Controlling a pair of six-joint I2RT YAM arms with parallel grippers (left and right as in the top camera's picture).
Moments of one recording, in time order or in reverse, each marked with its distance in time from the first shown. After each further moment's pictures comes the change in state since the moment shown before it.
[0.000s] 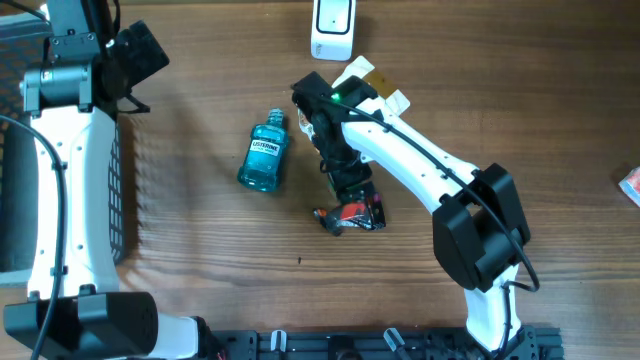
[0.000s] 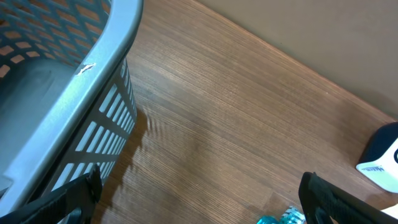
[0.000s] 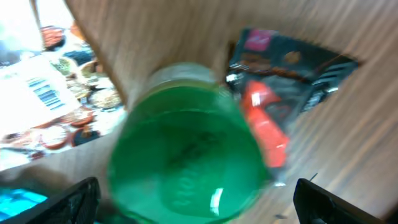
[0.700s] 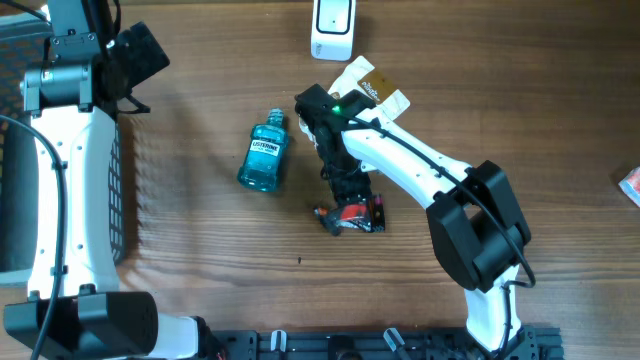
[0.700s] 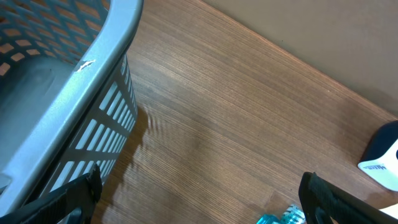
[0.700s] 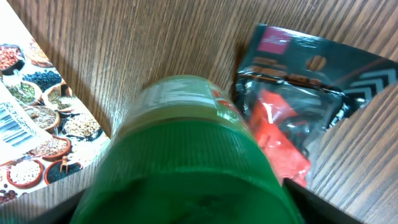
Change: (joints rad) left arm 0.000 0.001 0.000 -0.007 0.000 0.000; right arm 0.000 -0.003 -0.120 0.122 0.005 0.063
